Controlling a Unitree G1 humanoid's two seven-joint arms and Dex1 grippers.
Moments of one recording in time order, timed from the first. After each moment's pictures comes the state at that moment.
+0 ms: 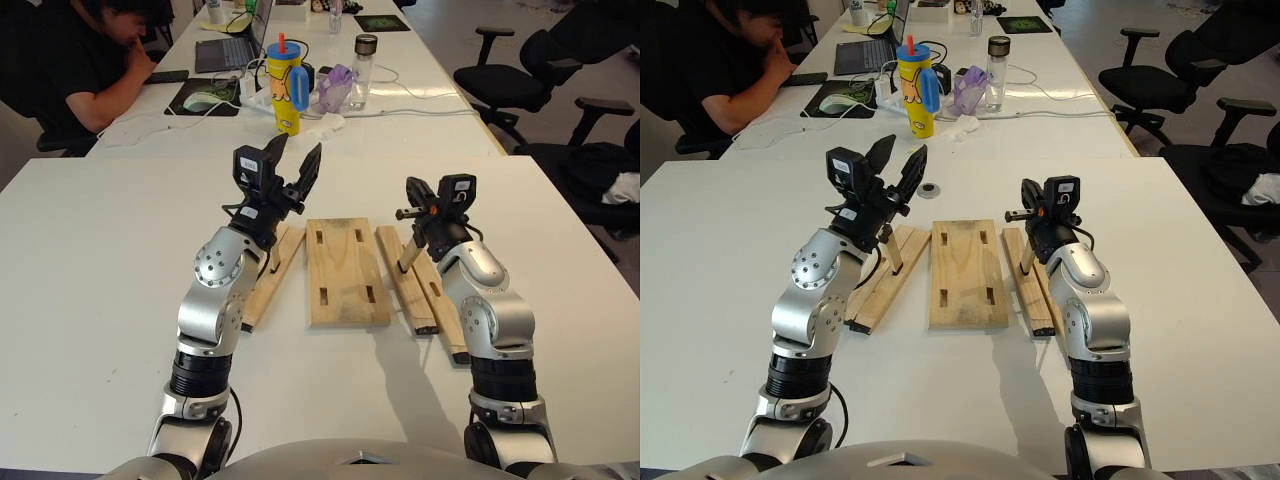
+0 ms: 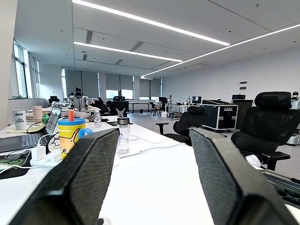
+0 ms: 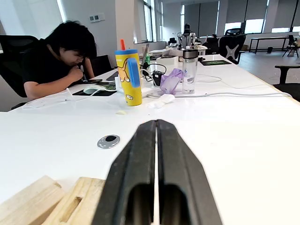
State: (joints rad) left arm -0.33 0.06 -0.08 -0.29 -0.22 0.25 -0.23; right arm -0.26 -0.19 -0.06 -0.23 0.32 0.48 0.11
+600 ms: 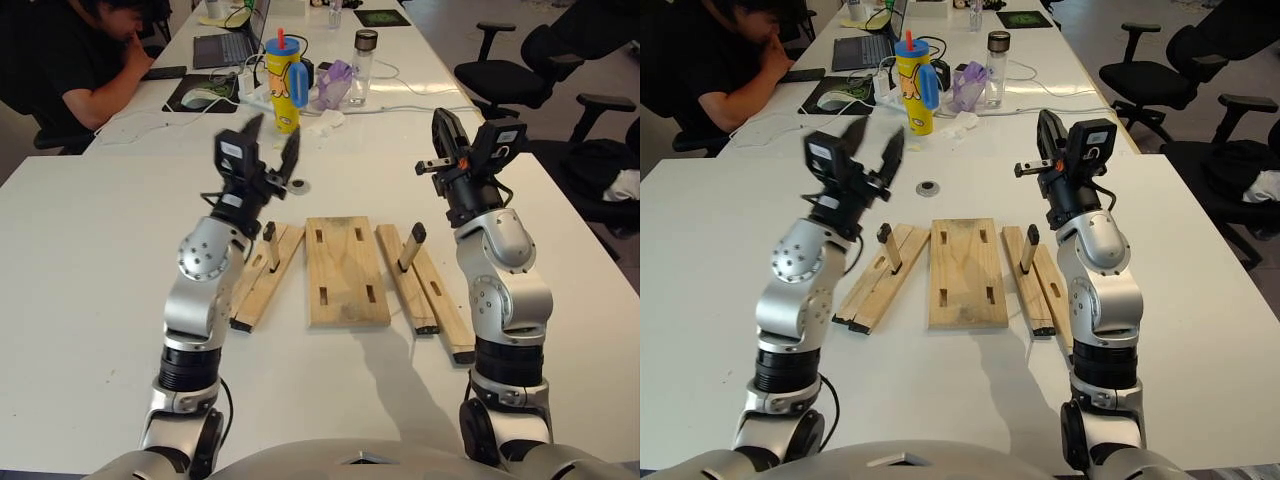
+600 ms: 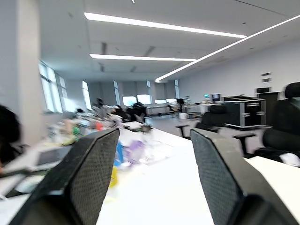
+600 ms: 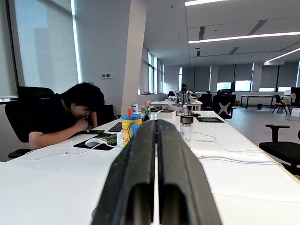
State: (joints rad) left arm -0.38 0.15 0.00 -0.40 -0.13 0.29 -0.17; right arm -0.36 -0.20 -0.10 -0.36 0.28 0.36 0.11
